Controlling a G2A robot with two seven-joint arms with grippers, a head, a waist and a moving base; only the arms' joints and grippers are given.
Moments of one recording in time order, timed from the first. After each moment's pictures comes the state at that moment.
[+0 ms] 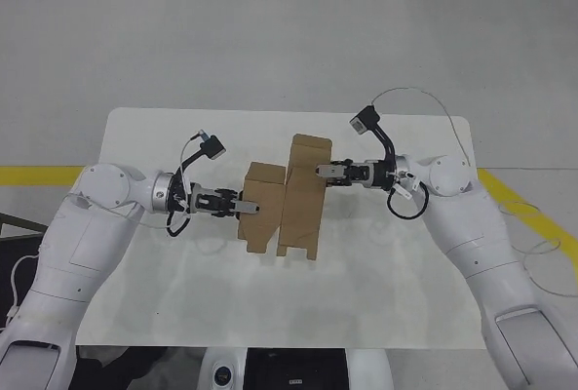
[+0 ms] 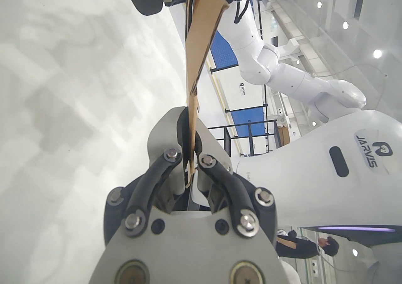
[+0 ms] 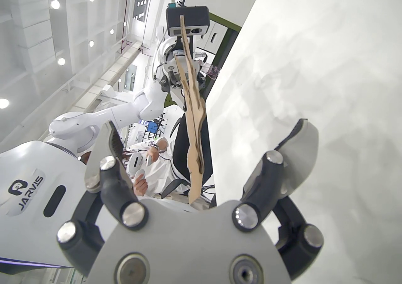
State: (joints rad) left arm 0.84 -0.98 -1.13 -1.36 -0.42 -0.40 -1.42; right arm -0.65 -1.25 1.00 -1.02 0.46 -0.56 1.26
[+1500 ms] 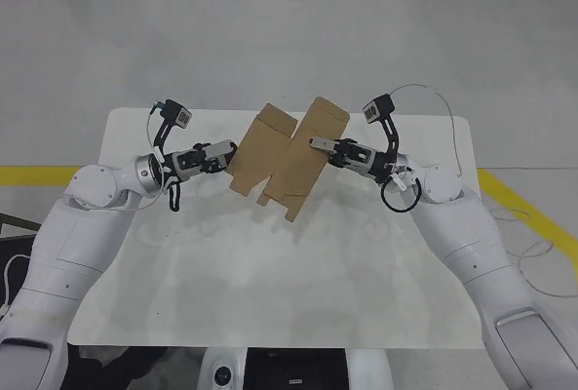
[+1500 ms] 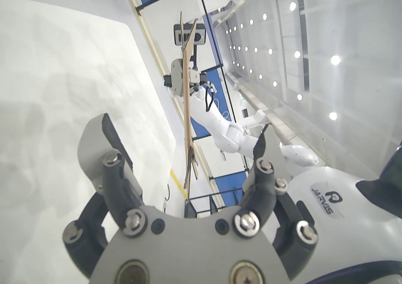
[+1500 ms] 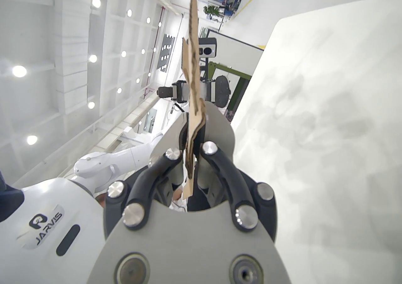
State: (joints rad) left arm 0.82 -0.95 -1.11 -1.29 -0.60 -0.45 -1.00; right arm -0.66 -1.24 0.93 -1.02 0.59 -0.56 0.93
